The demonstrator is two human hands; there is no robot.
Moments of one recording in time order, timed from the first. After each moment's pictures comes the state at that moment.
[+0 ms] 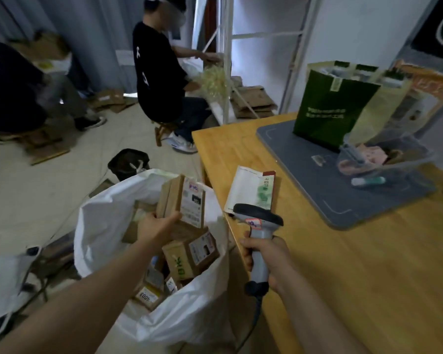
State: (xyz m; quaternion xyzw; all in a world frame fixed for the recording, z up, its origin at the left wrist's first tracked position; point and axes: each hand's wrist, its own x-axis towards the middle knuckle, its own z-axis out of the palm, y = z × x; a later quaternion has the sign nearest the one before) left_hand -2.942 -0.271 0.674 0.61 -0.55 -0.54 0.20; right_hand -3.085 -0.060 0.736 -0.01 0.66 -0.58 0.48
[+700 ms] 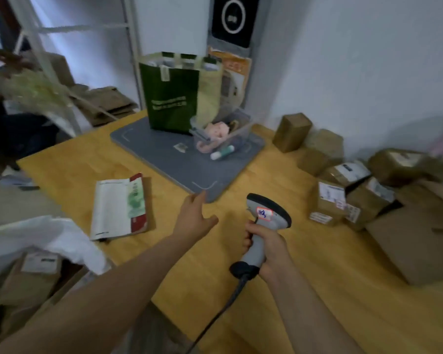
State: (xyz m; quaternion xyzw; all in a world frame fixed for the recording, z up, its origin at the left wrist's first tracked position) left_hand -3.168 -0.058 0.712 0.15 -0.91 -0.39 0.01; right_hand -3.152 0.111 0.761 0.24 0.53 -0.78 0.23
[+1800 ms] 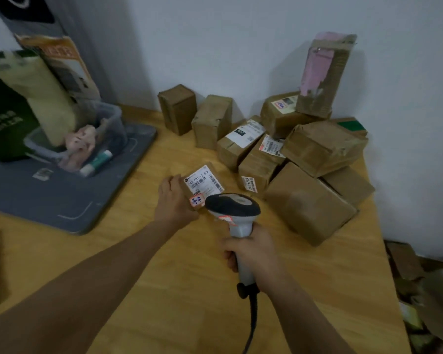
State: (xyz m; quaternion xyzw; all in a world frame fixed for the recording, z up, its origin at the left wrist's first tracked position) left_hand -3.321 0.196 0.688 0.02 -0.96 -0.27 -0.01; right_hand -3.210 0.364 0.751 0.20 0.70 -0.66 0.19
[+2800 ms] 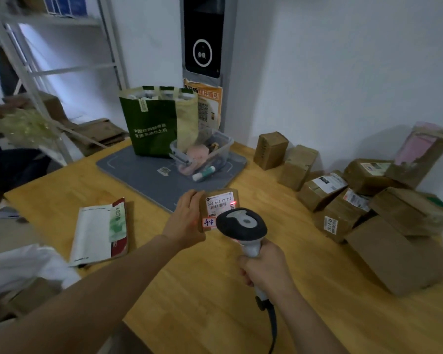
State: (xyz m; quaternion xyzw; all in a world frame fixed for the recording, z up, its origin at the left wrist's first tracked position) left_hand -3.198 -0.018 0.743 -0.01 -0.97 -0.23 0.11; right_hand -3.139 0.180 0.801 0.02 0.85 -0.51 0.16
